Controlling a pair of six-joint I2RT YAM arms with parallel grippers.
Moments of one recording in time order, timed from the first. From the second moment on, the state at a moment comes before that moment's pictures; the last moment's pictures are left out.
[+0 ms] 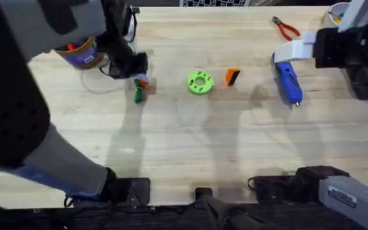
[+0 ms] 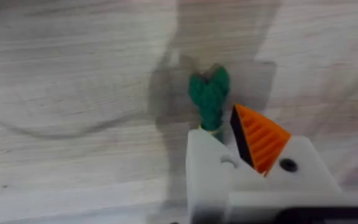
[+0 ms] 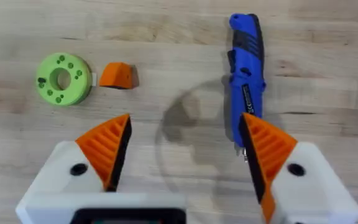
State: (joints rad) left arm -0.10 1.80 1.23 -0.92 0.13 -0.14; right arm 0.00 1.13 1.15 -1.01 -0.06 0.00
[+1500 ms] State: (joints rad) left arm -0.10 1.45 1.33 -1.03 0.08 -0.01; right arm 0.00 1.13 1.15 -1.01 -0.06 0.00
